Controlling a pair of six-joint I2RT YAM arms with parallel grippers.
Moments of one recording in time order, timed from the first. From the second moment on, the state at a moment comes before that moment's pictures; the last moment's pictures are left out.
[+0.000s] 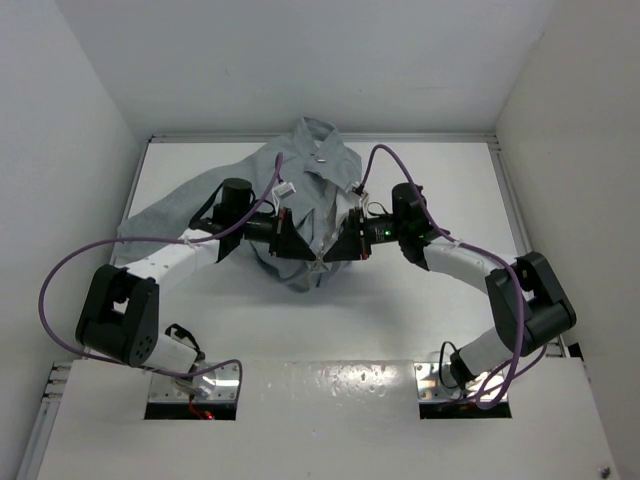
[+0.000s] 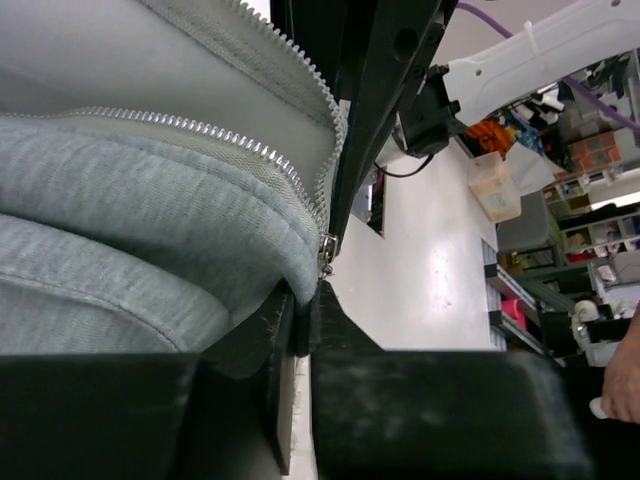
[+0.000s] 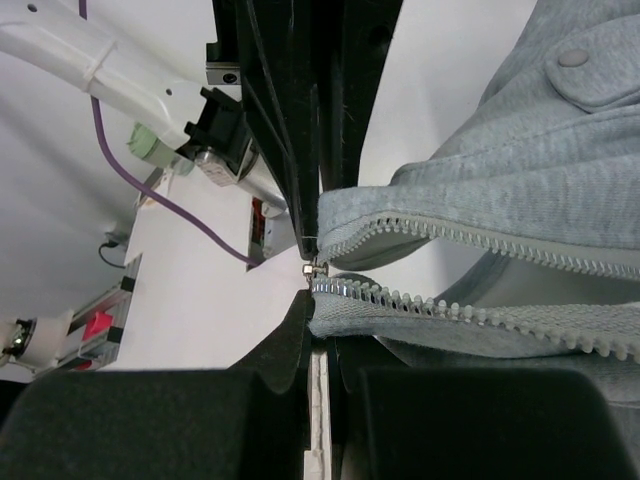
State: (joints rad) left arm -0.35 1.44 0.87 0.04 1.19 -0.31; right arm 0.45 1.54 0.76 0.47 -1.15 0.43
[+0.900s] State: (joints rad) left arm -0.38 1.46 1.00 -0.46 1.19 0.36; right arm 0.45 1.54 0.76 0.46 -1.14 0.50
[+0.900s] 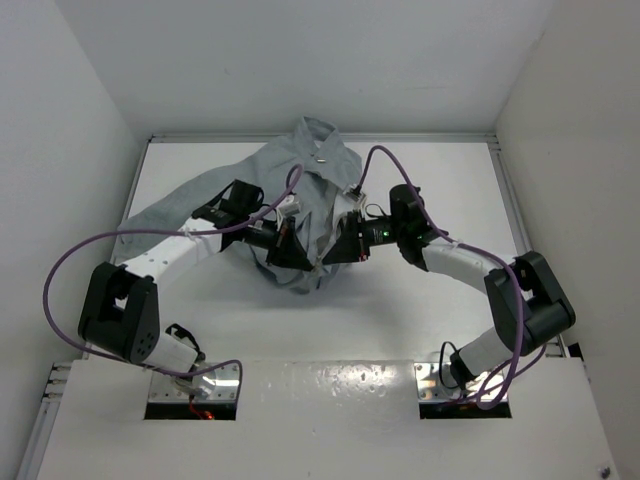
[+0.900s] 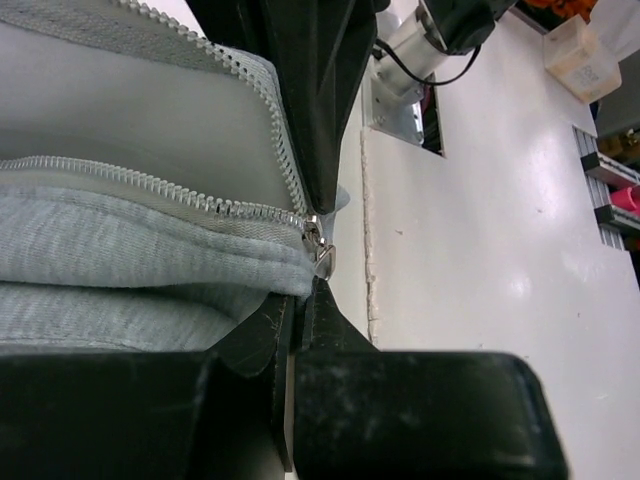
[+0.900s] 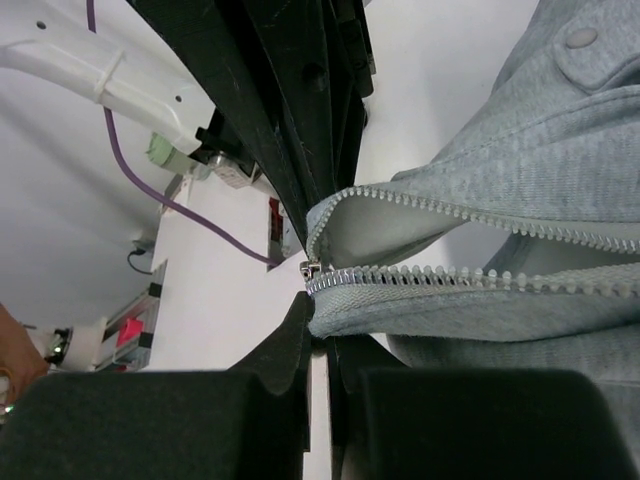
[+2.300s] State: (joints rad) left arm -0.39 1.65 0.98 -0.58 1.25 0.11; right arm 1.13 0.95 0.18 0.59 -0.04 -0.90
